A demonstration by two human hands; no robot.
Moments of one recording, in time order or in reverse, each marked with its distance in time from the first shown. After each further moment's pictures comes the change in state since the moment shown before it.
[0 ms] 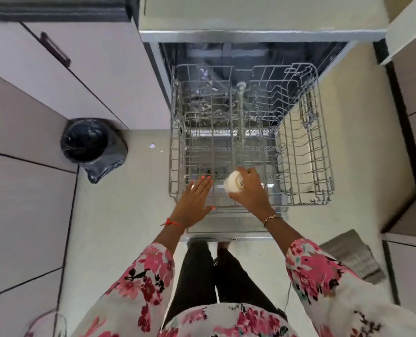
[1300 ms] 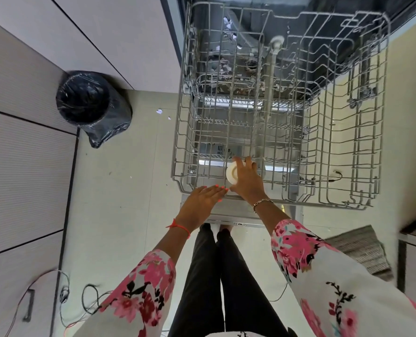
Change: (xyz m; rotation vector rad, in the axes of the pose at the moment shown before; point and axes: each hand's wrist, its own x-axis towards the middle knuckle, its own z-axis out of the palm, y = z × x) left_hand 0.002 -0.008 0.086 -0.206 0.089 0.003; right_hand 0.059 0.040 0.101 -0.312 -0.282 0.000
